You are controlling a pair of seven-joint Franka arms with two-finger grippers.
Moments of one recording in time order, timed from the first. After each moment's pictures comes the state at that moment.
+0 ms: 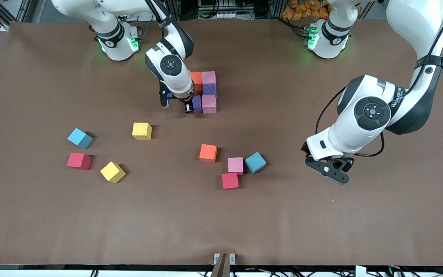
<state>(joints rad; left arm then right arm) 0.13 0.49 -0.57 -1.55 0.34 1.99 0.03 0.68 0.32 0.12 -2.31 0.11 2.57 2.15</state>
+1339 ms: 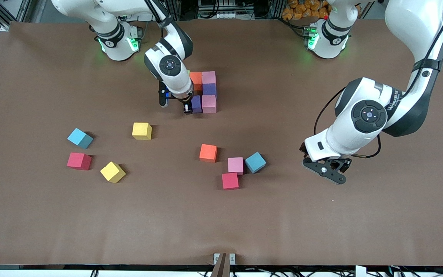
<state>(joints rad) 0.13 0.50 -0.57 -1.55 0.34 1.99 0.03 0.67 0.32 0.12 -2.33 0.11 2.57 2.20</state>
